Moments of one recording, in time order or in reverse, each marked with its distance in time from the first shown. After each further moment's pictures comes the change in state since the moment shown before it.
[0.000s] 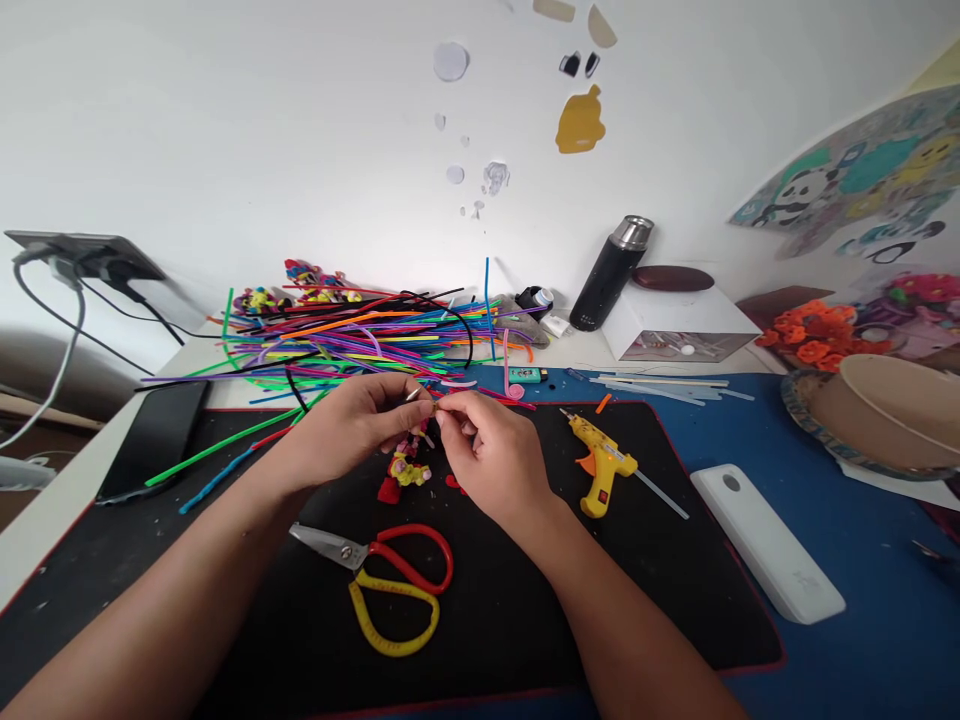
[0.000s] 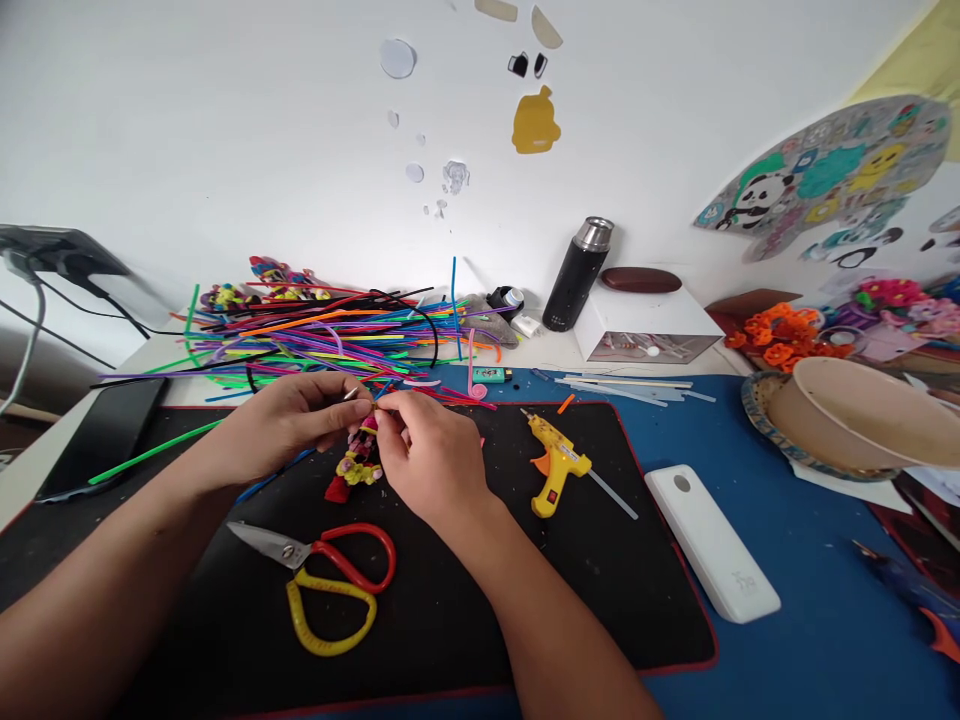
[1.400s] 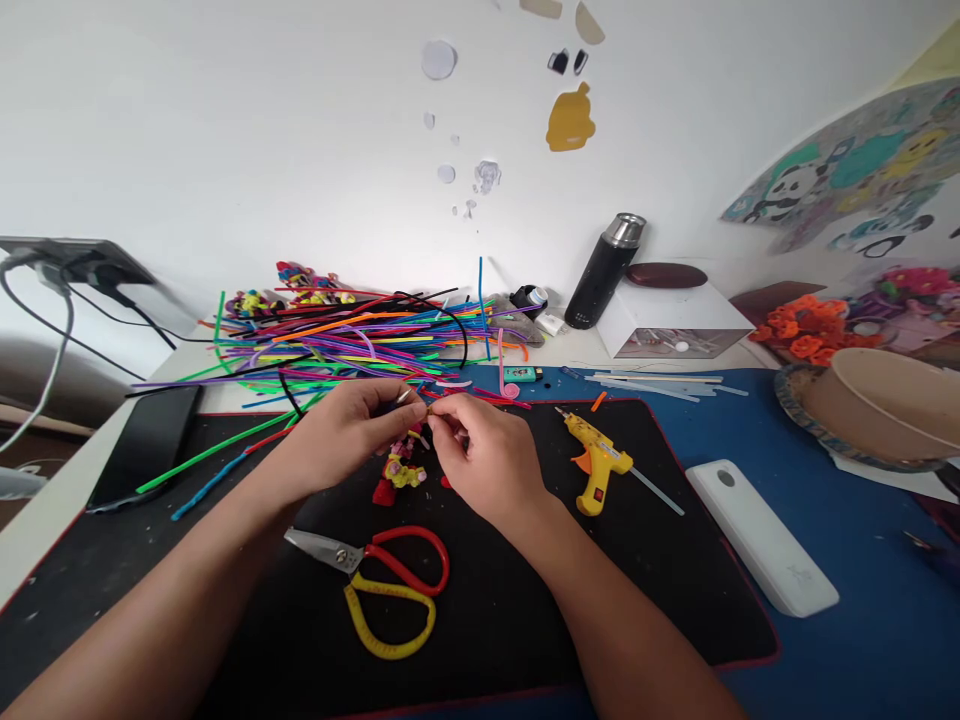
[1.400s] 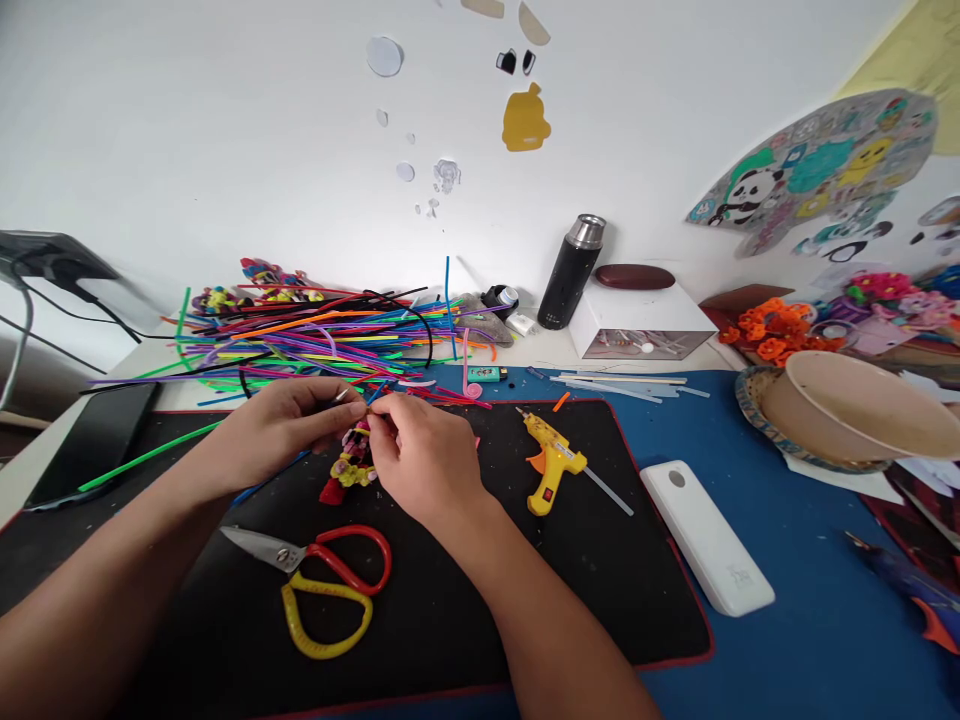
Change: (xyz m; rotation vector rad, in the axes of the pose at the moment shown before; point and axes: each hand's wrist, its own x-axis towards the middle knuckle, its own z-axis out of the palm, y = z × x) left_hand -0.001 0.005 0.002 0.177 0.048 0.022; right_hand 0.001 0.000 0.000 -0.067 -0.030 -0.008
